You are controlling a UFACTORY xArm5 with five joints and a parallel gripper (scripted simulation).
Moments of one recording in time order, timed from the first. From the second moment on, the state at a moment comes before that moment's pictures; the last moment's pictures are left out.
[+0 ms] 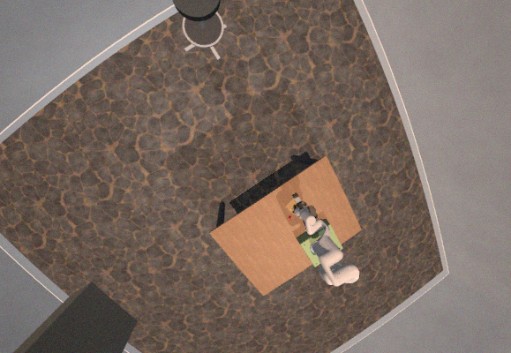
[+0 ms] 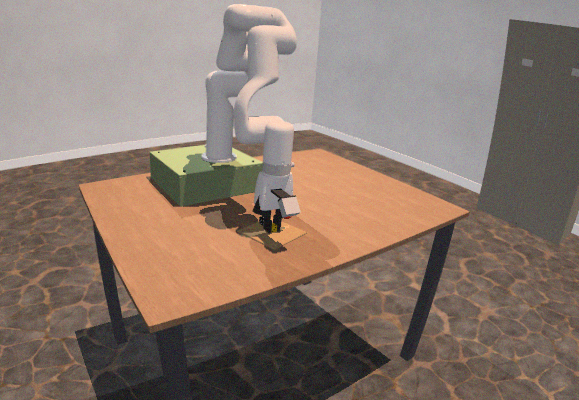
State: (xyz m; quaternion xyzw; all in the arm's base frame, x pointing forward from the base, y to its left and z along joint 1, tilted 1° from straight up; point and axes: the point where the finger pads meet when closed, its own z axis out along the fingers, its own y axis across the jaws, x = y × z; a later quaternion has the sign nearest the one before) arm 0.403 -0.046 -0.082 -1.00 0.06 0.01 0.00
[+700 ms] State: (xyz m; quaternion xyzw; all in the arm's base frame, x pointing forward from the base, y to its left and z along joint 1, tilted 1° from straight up) arm 0.403 -0.046 -0.082 -1.00 0.06 0.01 0.00
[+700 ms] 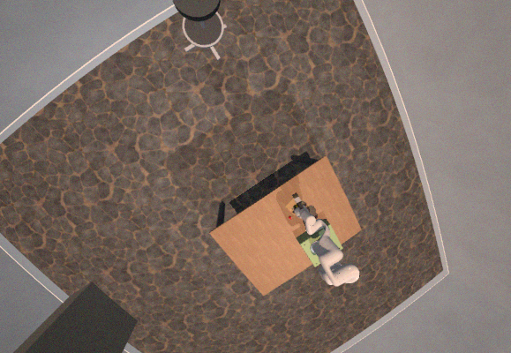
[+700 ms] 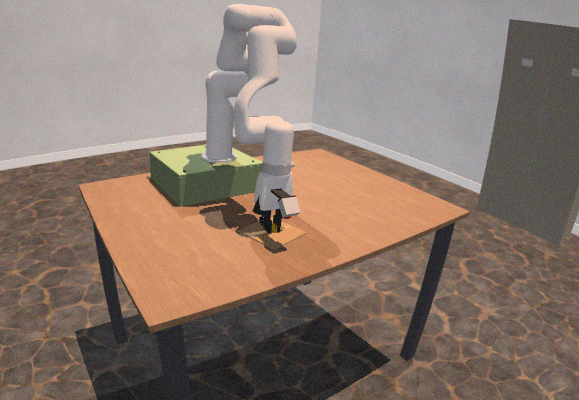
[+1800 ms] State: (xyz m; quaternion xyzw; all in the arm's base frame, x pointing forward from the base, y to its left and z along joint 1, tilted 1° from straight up) arm 0.403 -0.046 -0.074 -1.00 0.06 0.01 0.00
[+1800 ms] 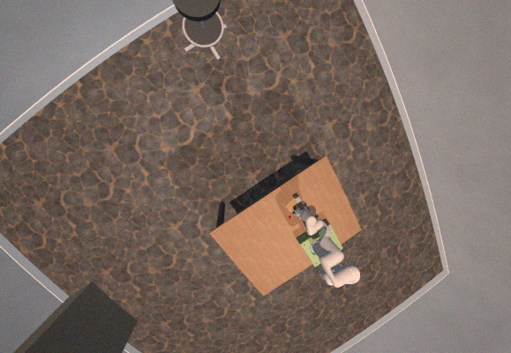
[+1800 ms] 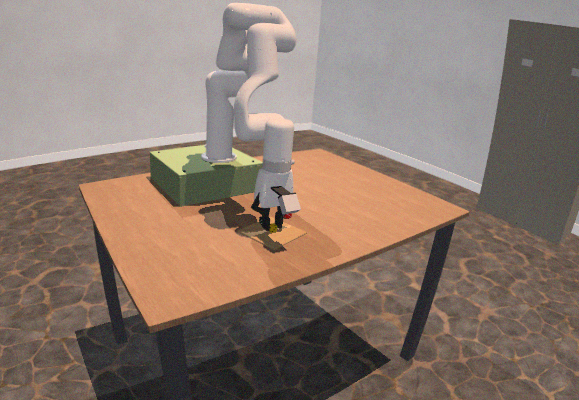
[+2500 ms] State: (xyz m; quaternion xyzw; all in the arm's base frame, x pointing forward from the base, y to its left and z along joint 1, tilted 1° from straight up) arm 0.405 -0.047 0.003 -1.00 0.06 0.01 0.00
